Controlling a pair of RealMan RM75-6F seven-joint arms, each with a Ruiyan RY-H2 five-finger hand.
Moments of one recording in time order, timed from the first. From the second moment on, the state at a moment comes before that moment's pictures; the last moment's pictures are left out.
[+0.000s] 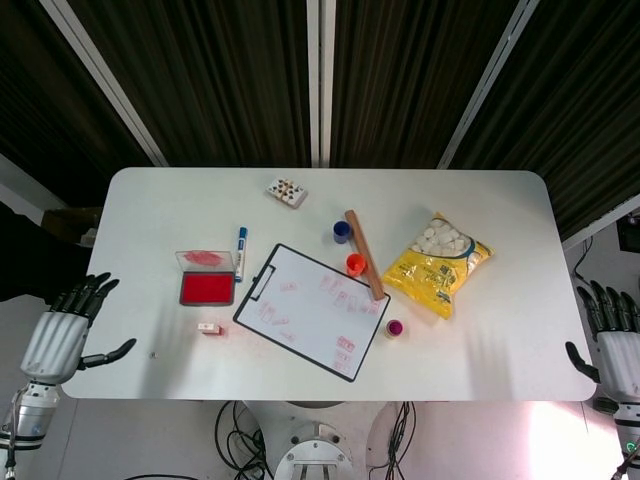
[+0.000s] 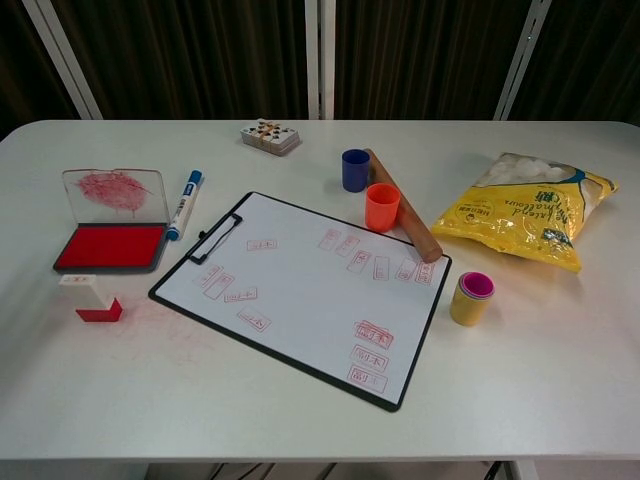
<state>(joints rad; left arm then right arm) -0.11 -1.17 0.00 -1.60 1.63 1.52 0.06 0.02 -1.20 0.05 -1.37 -1.53 1.55 0.04</state>
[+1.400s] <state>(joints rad) -0.37 -1.48 -0.03 -1.61 1.42 1.10 0.58 0.01 -1.19 0.05 -1.34 -1.52 1.53 0.07</state>
